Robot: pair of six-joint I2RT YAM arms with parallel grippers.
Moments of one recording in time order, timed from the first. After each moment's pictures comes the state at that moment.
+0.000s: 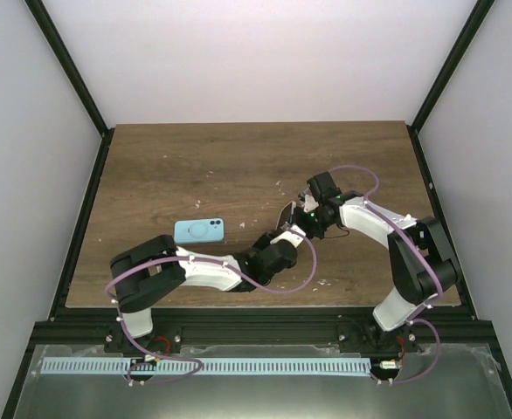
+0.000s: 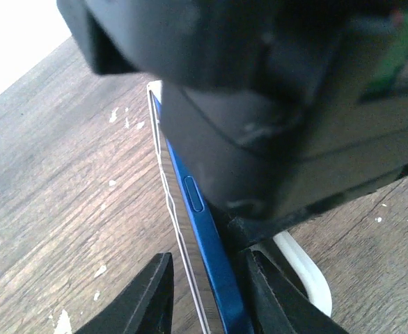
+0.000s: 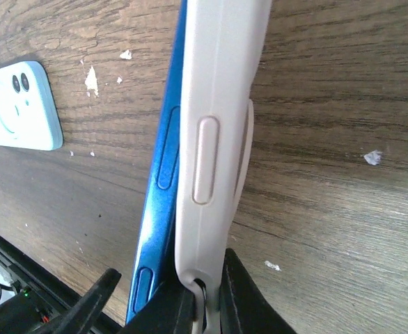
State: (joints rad) left arm -1.17 1.82 0.90 0.26 -0.66 -0.05; right arm 0.43 1.61 0.97 -0.53 -0.50 0.58
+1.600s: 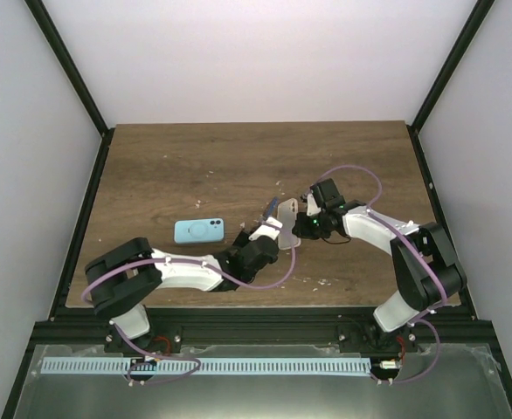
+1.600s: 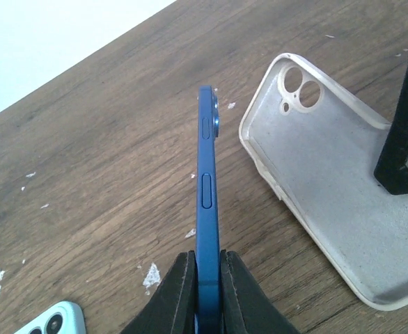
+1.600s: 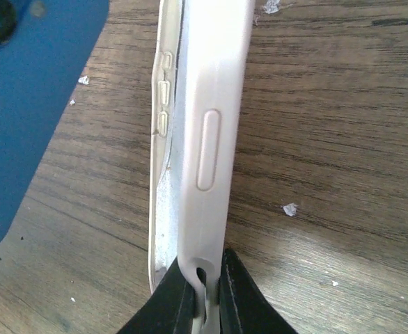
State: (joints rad) left arm -1.12 1.68 0.77 0.29 -0.76 -0.09; right arm 0.42 1.57 0.86 -0.37 -0.34 0.42
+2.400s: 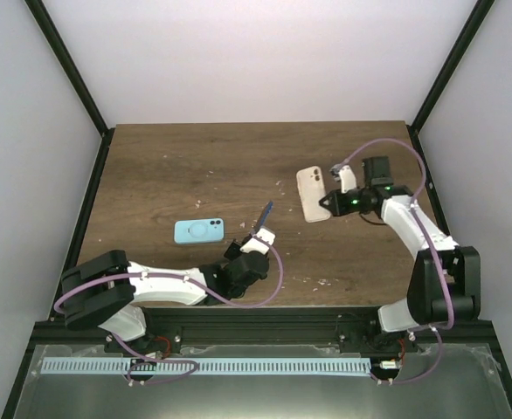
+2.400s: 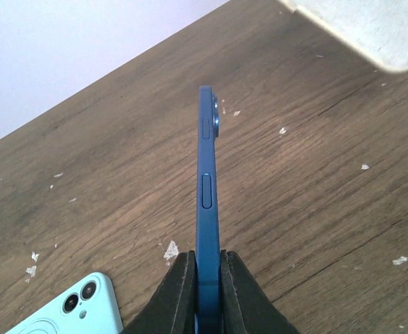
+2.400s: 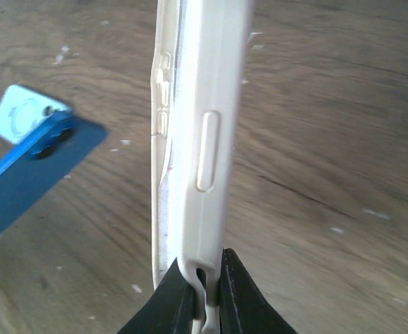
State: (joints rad) left arm -1.21 1.51 0.64 0.29 -0.85 -0.11; right arm 0.13 1.42 0.97 -0.50 -0.59 -0.09
